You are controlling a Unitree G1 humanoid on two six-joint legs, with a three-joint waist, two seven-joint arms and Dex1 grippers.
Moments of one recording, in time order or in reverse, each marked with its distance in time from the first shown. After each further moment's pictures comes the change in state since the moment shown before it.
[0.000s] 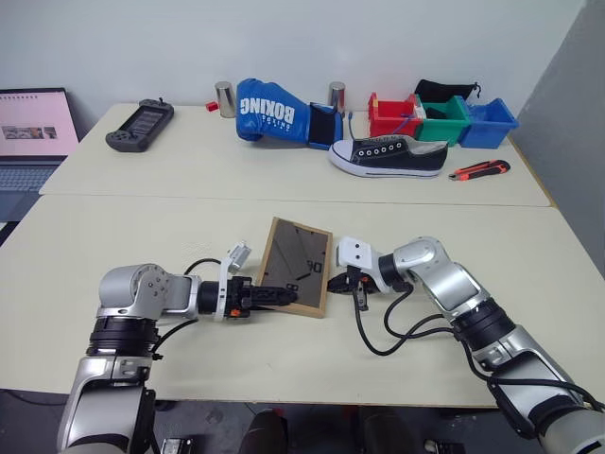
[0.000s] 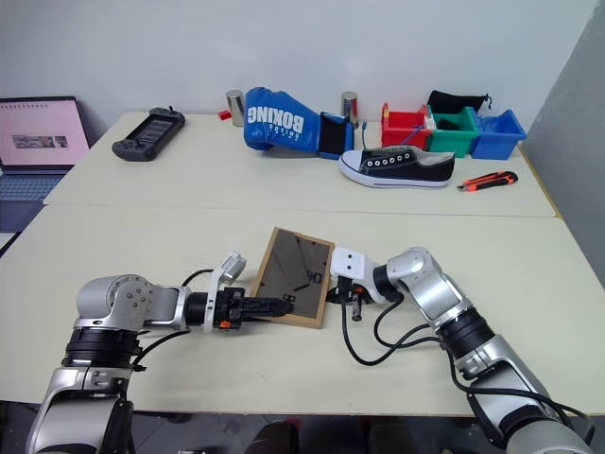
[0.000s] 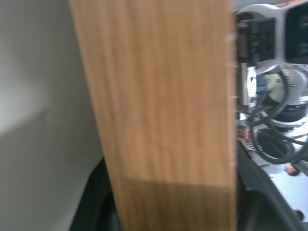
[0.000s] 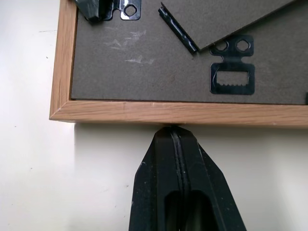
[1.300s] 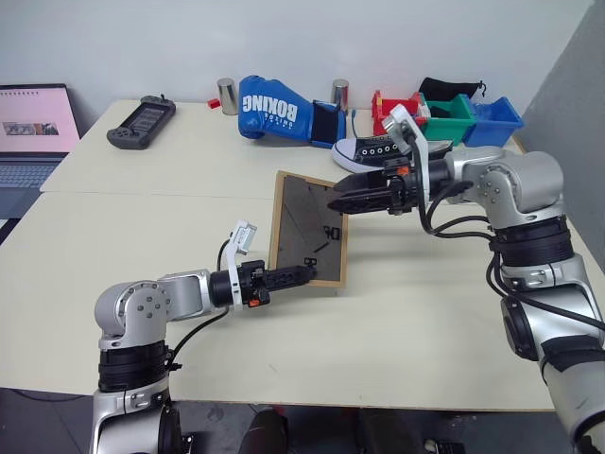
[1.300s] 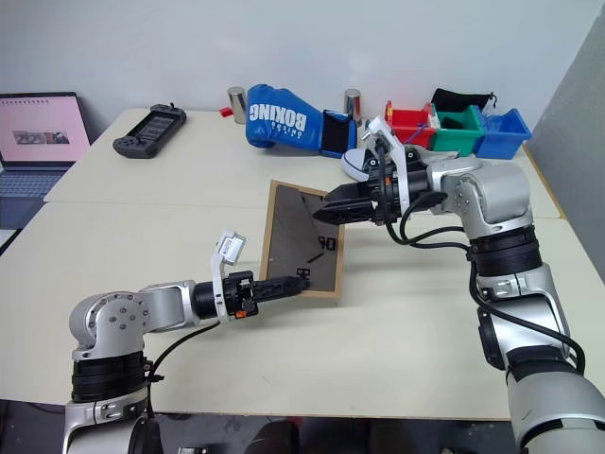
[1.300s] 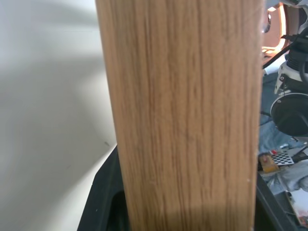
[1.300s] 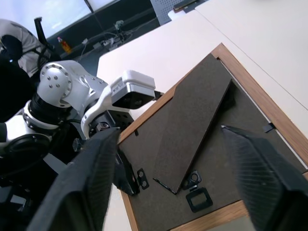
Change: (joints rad) left arm 0.111 -0.174 0.192 -0.390 -0.122 -0.118 0.211; right arm -0.403 -0.066 -0.311 0.047 0.452 0.648 0.079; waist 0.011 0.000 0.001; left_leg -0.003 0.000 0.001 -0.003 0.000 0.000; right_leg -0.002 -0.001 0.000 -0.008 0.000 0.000
